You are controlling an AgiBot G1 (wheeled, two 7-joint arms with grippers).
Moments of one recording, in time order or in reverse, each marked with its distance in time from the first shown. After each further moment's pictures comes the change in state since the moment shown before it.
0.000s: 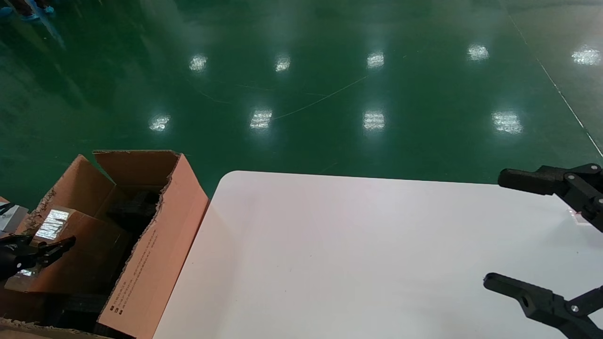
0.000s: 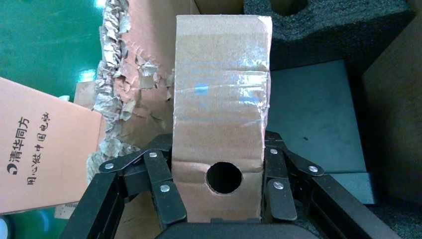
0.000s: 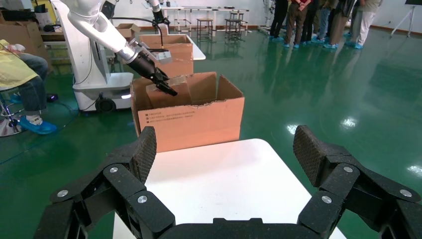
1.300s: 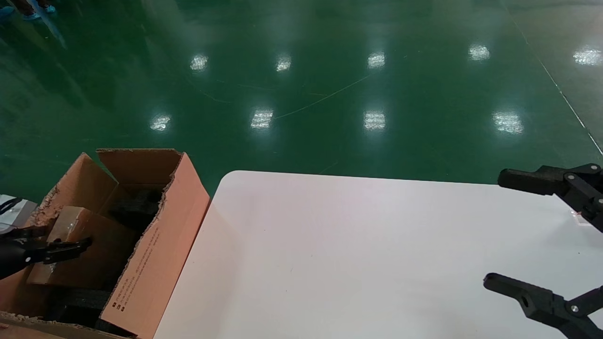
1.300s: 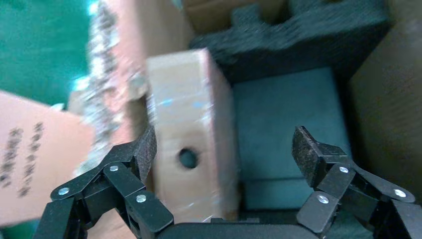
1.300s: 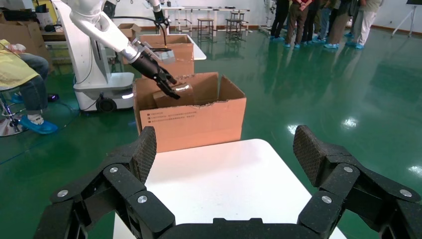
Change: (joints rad) left arm -0.010 0.012 -0.013 0.004 0.002 0.042 0.014; right arm 0.000 0.000 0.000 0.000 0.000 0.000 0.000
